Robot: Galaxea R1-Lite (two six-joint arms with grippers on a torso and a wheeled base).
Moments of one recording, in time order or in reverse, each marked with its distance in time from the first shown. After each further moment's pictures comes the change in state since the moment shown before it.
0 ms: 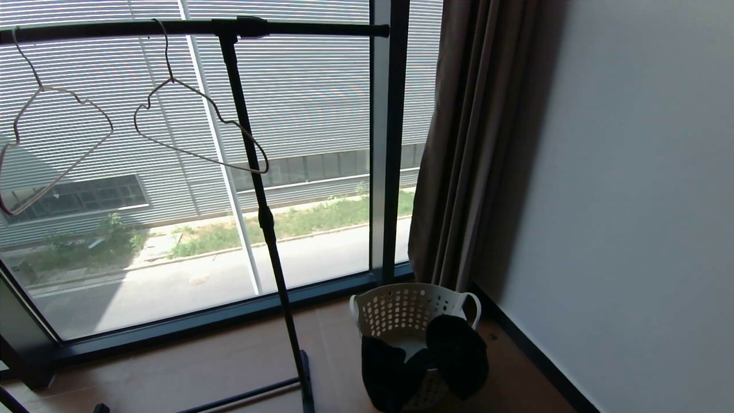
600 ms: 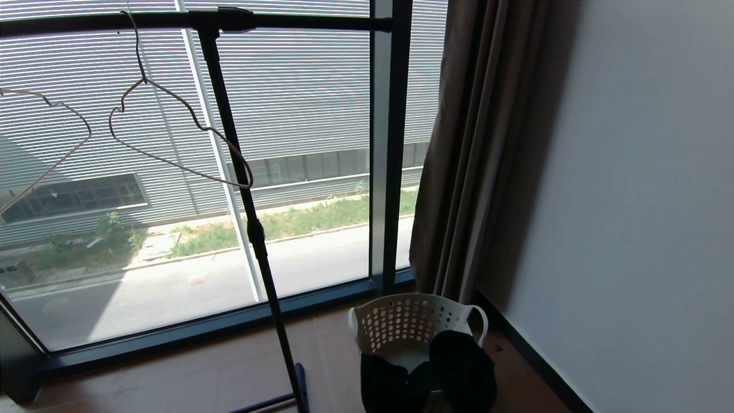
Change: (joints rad) left arm 0.000 0.000 0.000 0.000 0.005 0.002; right arm -0.001 0.000 0.000 -0.001 0.000 0.001
